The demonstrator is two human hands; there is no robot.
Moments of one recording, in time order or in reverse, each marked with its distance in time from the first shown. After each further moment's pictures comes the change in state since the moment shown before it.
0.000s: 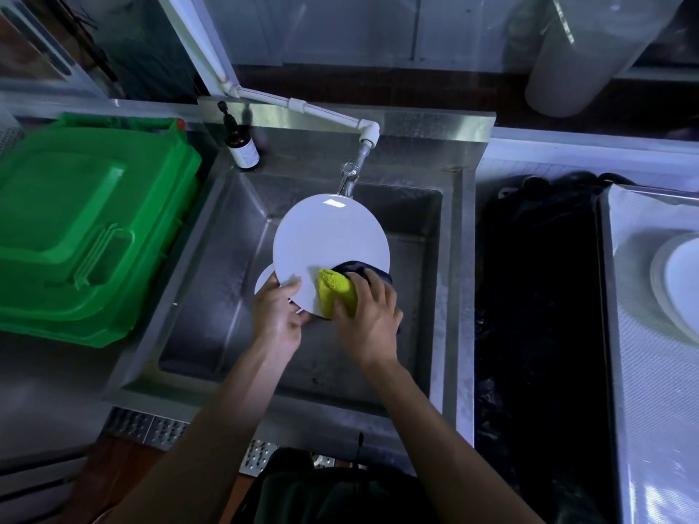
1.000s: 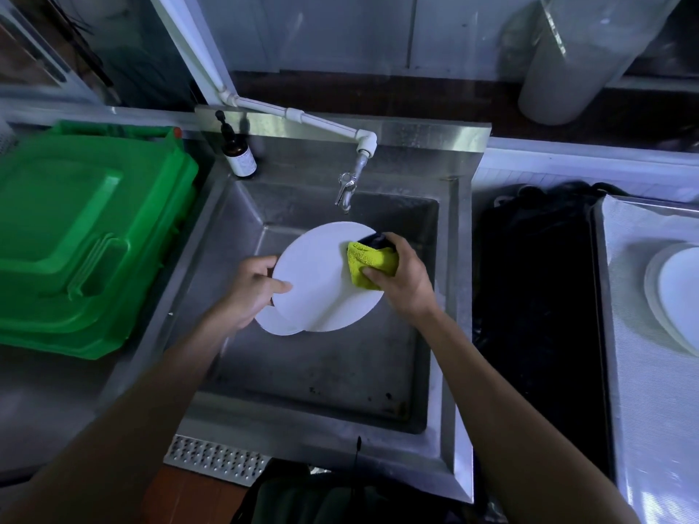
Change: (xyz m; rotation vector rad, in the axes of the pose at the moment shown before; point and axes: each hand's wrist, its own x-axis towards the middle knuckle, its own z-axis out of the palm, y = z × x) left_hand 0.036 0.066 -0.016 0.788 -0.314 0.211; right_hand 0.082 0.028 -0.060 0.394 -0.073 -0.057
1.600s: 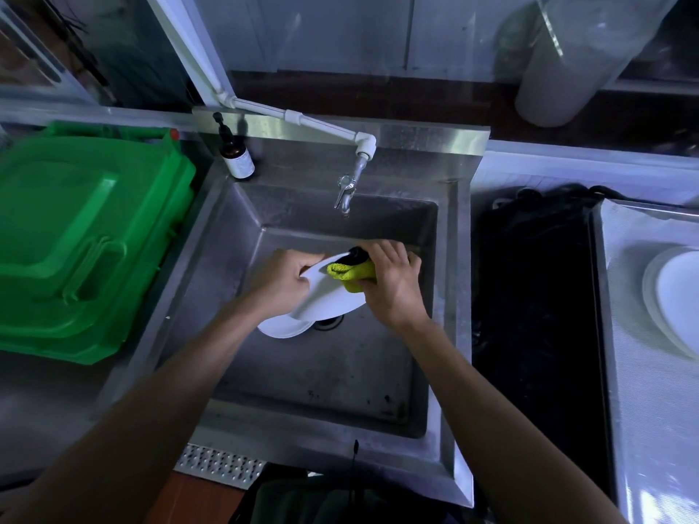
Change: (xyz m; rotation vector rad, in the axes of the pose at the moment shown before) left_hand 0.021 0.015 0.024 0.691 -0.092 0.323; right_hand -0.004 -0.014 0.018 -0.543 0.104 -0.353
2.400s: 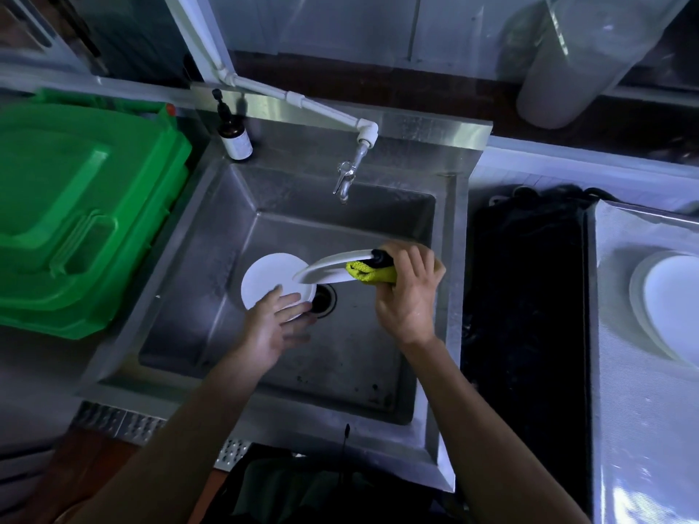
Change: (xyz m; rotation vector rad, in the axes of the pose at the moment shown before) left_hand -0.068 -0.015 0.065 -1.314 0.118 -0.834; right_hand -0.036 0.012 -0.005 -0.043 0.300 -0.030
